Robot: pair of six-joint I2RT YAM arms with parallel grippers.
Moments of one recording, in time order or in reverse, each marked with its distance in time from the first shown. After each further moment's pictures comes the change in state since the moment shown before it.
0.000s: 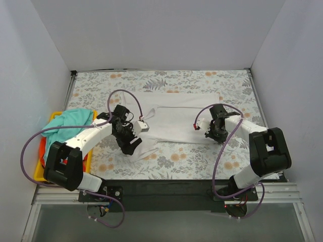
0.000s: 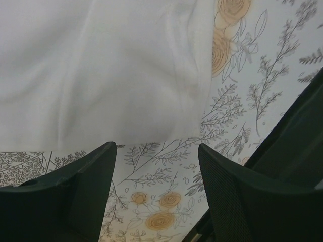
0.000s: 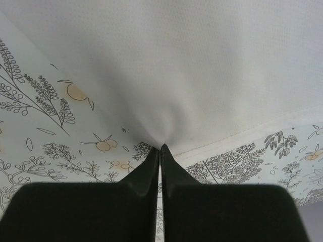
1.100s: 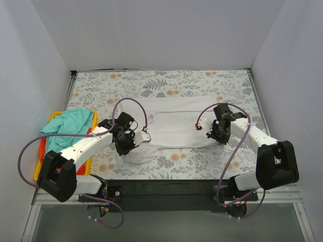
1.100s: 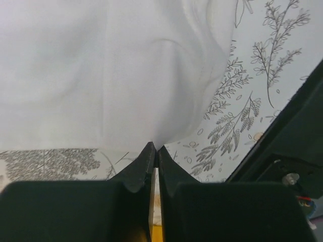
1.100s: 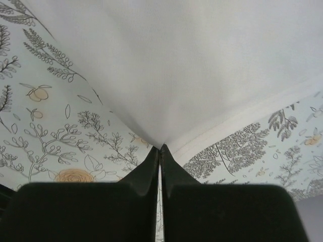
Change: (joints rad) left arm -0.147 -0.103 -0.143 0.021 -0.202 0.066; right arm -0.004 -0.098 0.005 -0.097 -0.052 -0.008
